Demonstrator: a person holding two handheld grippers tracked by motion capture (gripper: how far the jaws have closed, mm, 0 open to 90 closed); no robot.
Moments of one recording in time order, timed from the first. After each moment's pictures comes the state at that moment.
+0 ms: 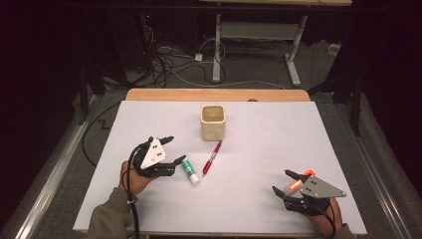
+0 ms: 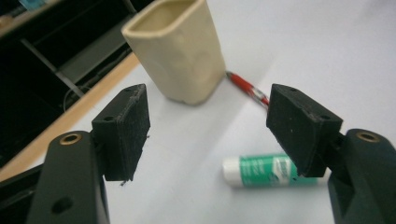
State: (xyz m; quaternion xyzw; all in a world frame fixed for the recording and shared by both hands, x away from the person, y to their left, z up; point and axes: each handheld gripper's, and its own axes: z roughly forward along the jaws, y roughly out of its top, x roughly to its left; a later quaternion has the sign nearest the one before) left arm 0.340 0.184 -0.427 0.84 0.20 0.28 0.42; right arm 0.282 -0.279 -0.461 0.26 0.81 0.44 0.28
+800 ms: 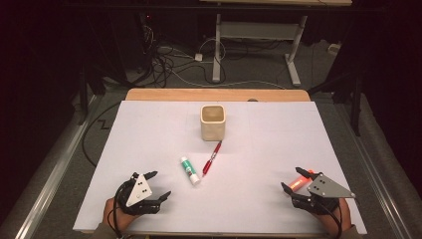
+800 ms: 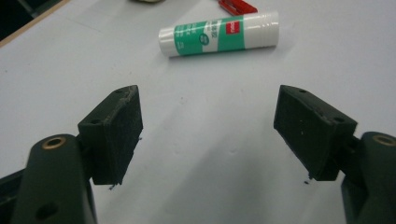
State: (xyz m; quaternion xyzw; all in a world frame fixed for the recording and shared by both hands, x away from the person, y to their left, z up) left arm 0.274 0.217 -0.480 0.85 0.25 0.25 0.39; right arm 0.279 -0.295 -0.452 0.29 0.80 0.42 0.32
